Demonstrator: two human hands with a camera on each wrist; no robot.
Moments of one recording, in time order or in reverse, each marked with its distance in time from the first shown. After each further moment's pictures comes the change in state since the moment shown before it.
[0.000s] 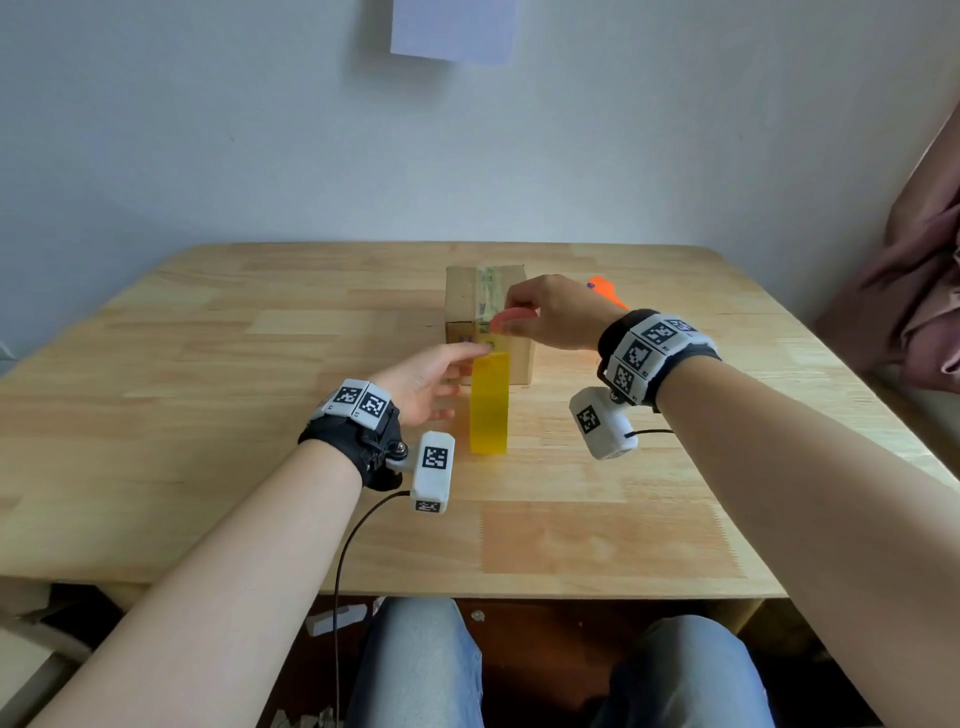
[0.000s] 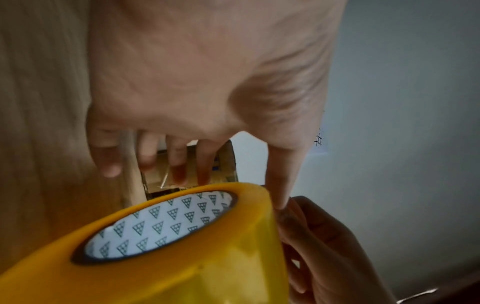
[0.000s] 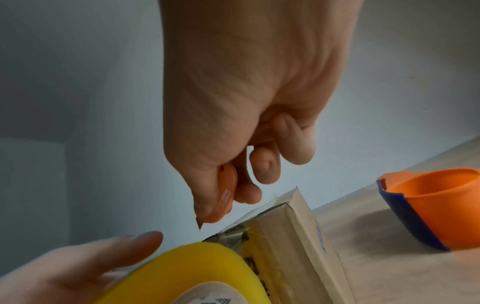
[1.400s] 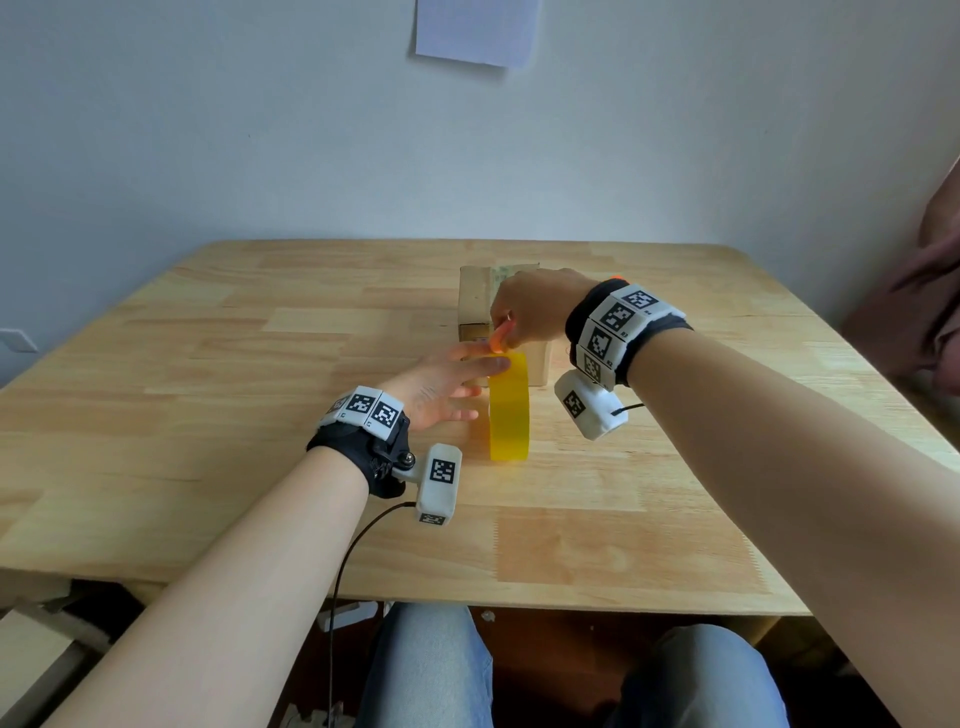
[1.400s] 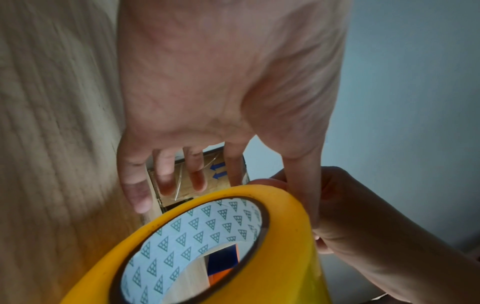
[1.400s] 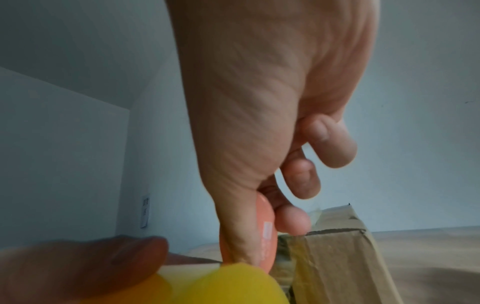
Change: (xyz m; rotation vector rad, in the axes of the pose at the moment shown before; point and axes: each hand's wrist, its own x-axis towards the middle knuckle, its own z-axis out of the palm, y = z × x) left_hand 0.009 -0.013 -0.015 -0.041 -0.067 0.139; right_hand 0.043 -0.029 0.003 -0.460 -0.230 -0.080
